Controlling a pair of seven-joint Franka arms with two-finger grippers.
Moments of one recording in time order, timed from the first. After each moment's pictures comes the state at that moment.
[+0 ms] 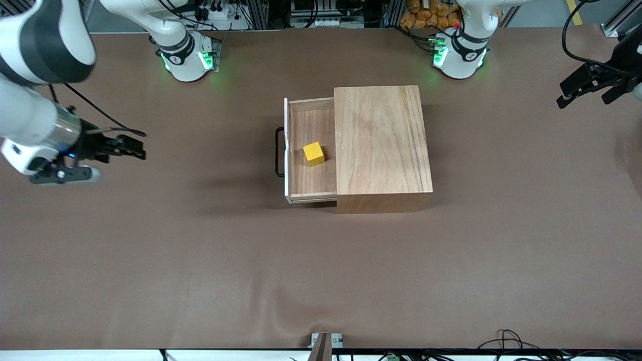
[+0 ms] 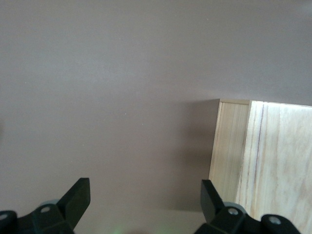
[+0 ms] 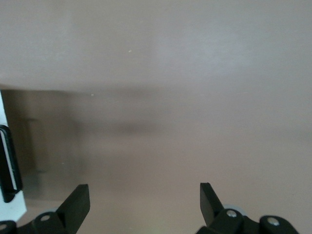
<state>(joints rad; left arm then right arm) 0.07 -0.19 -0.09 -1.71 -0.04 1.57 -0.12 0.15 0.05 -0.10 -1.69 0.08 1.63 -0.01</state>
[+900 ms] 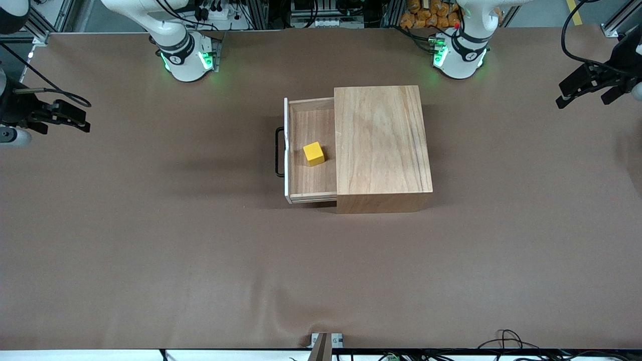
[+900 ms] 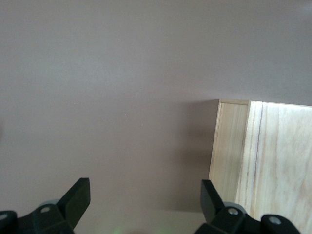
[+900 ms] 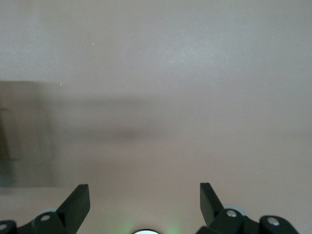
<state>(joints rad) 0.07 -0.19 -0.09 -1.71 -0.04 1.57 -0.12 0.07 -0.04 -0.12 -1.66 0.00 1.52 -0.09</state>
